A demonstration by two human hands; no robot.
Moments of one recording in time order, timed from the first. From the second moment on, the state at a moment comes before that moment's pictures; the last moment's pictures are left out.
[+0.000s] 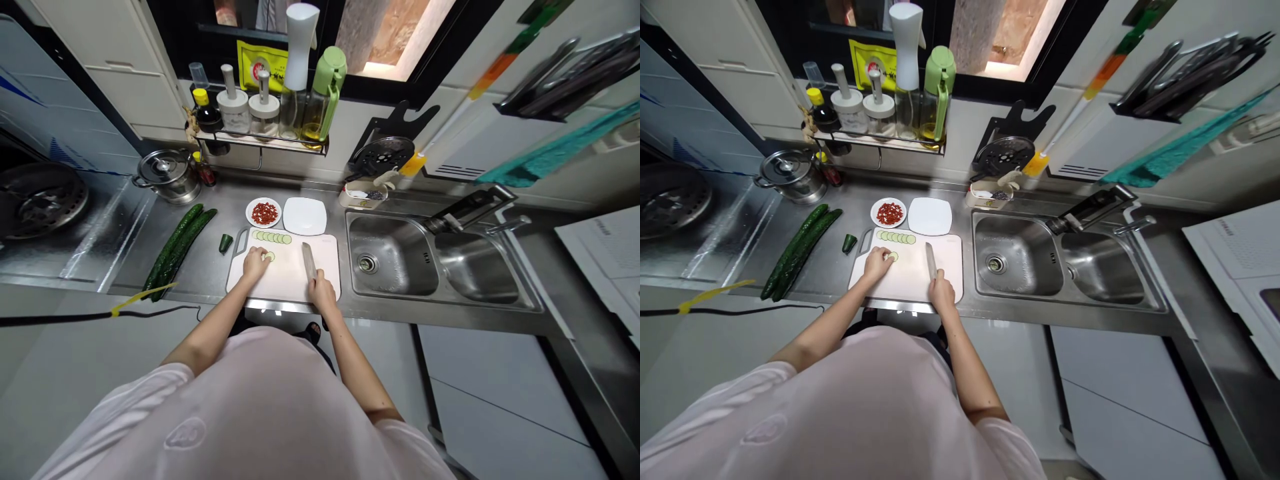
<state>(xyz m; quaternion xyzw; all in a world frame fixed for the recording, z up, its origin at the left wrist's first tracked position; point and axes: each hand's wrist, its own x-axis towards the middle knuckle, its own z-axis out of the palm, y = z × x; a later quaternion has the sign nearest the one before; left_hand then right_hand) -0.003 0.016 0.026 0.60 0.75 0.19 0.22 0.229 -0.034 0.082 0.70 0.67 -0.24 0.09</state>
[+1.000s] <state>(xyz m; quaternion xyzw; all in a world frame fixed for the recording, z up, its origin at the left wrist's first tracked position) -0.018 0.047 0.025 0.50 0.78 0.15 0.33 0.230 -0.036 0.066 0.71 0.67 -0.22 0.07</state>
